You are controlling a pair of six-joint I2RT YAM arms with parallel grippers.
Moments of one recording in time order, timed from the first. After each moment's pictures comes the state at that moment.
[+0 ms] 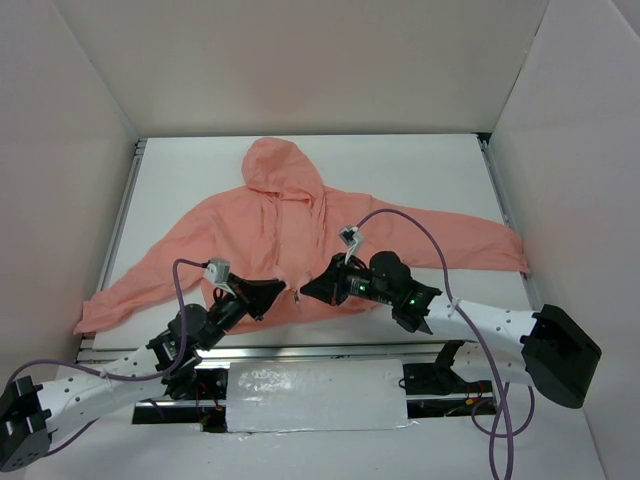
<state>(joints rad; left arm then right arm) -0.94 0.53 0.08 0.55 -0.23 -0.63 0.89 1.11 0.46 0.49 -0.28 0.77</state>
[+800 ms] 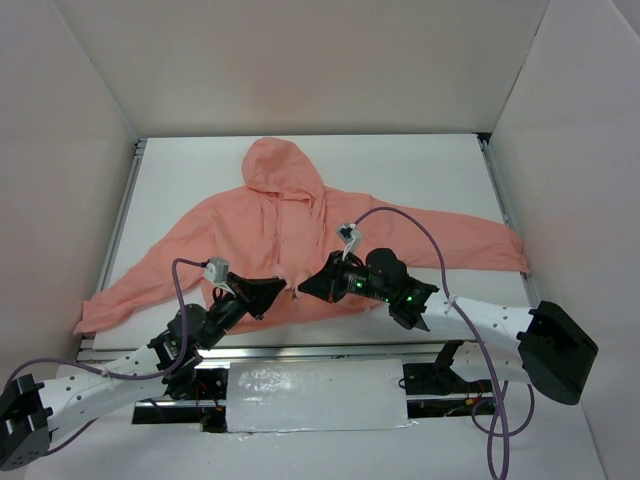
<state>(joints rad) -0.94 0.55 0.08 0.60 -0.23 -0.63 0.89 1.15 0.49 0.46 -0.27 0.80</state>
